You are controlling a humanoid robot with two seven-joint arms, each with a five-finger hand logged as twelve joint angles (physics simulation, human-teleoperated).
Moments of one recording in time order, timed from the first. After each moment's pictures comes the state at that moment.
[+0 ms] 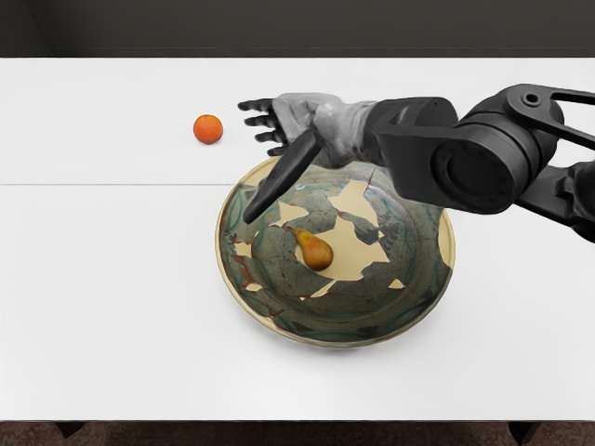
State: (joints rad) left arm -0.09 0.00 -0.17 -0.10 -0.02 -0.32 0.13; right arm 1.33 -0.48 0.39 1.74 -0.12 -0.37 -0.61
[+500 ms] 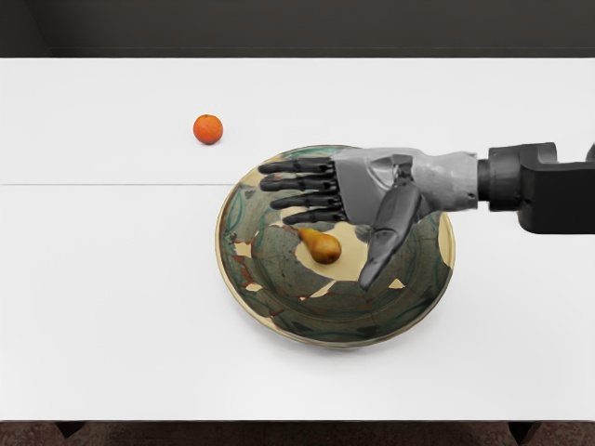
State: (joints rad) left arm -0.09 0.00 -0.17 -0.10 -0.02 -0.32 0.13; right arm 0.86 -0.72 0.76 1.68 0.08 0.45 -0.61
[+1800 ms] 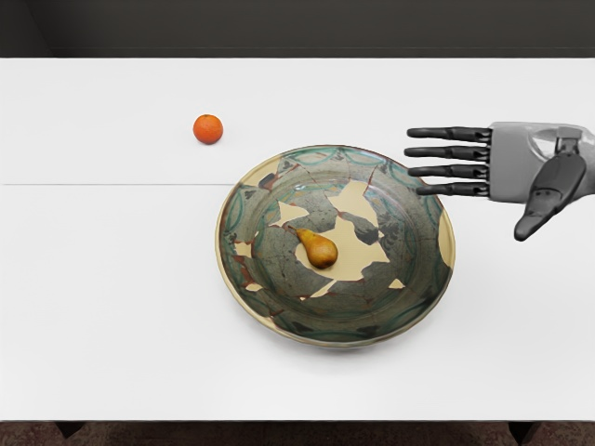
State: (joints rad) left arm -0.09 0.00 -0.17 -0.10 -0.02 -0.32 0.13; right arm 0.77 -1.11 0.76 1.57 0.37 0.61 -0.61
